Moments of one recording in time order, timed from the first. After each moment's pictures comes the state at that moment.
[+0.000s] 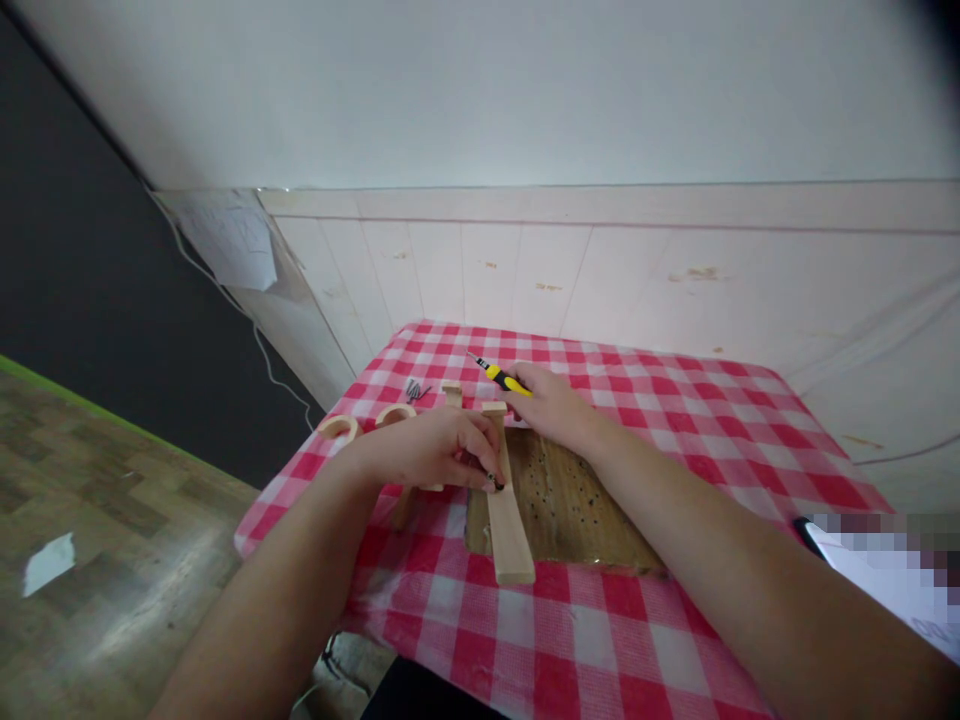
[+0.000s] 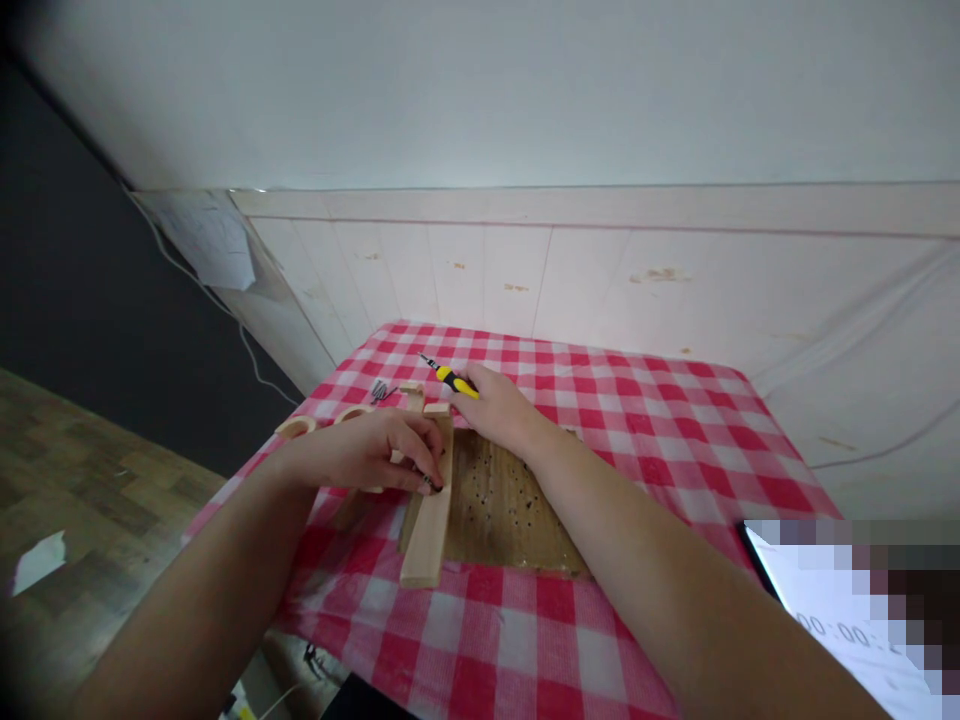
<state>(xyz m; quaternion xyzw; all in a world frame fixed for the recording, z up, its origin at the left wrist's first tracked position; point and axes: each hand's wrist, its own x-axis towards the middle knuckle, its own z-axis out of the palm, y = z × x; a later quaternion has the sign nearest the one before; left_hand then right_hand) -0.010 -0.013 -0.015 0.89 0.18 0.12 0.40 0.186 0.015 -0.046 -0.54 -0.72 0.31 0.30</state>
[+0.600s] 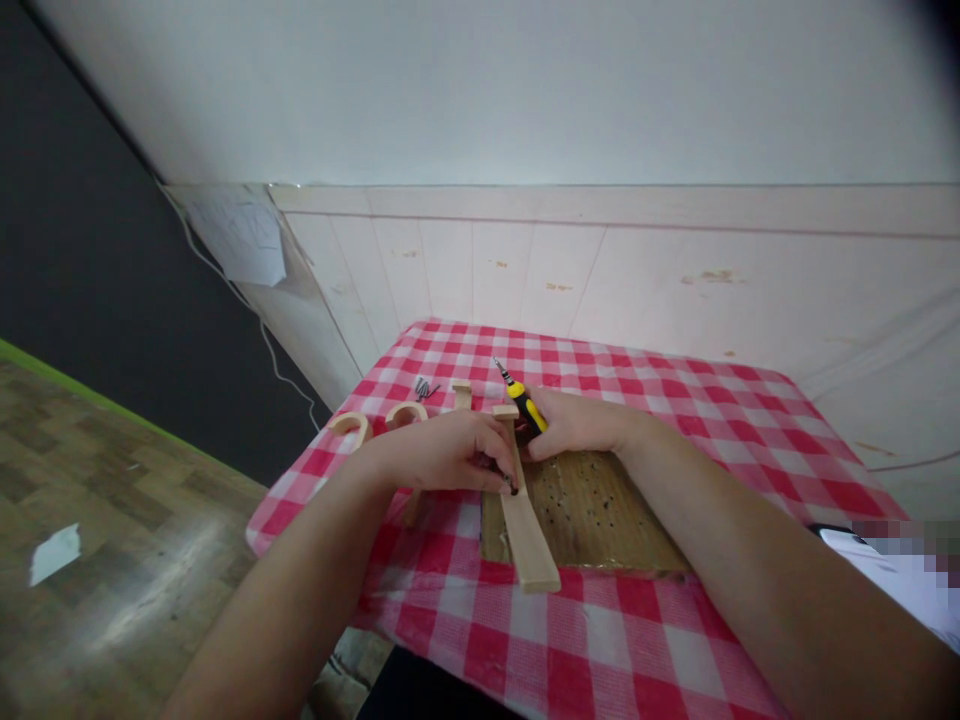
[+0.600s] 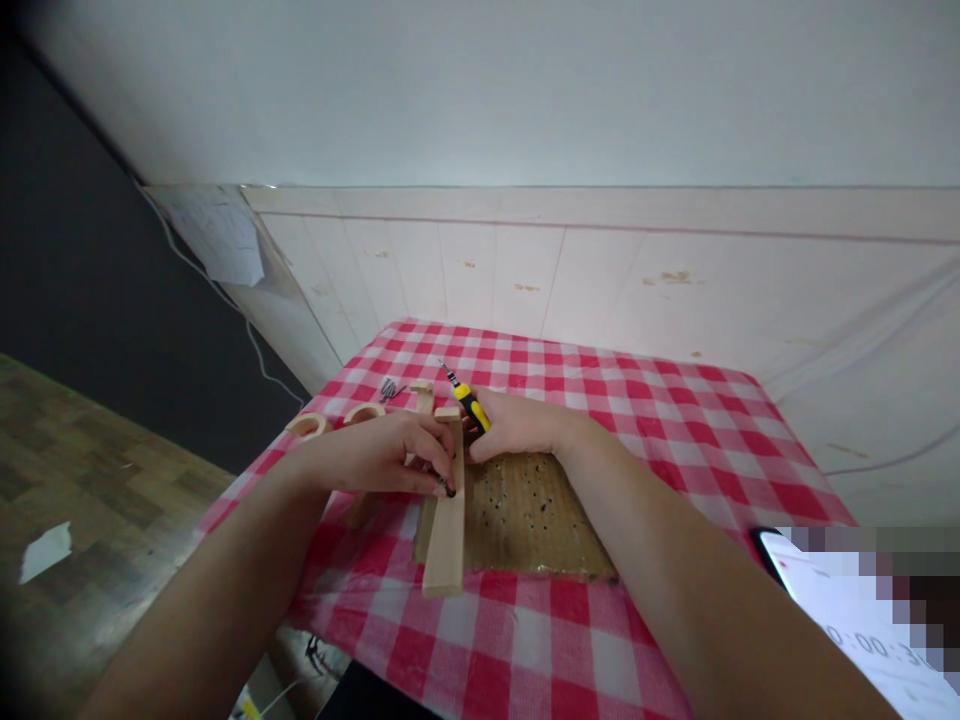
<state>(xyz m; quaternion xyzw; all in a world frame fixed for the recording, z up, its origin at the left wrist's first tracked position) -0.009 -0.018 -0.010 0.90 0.17 0.09 0.39 0.198 0.008 -0.033 -0.36 -0.77 0.50 0.15</state>
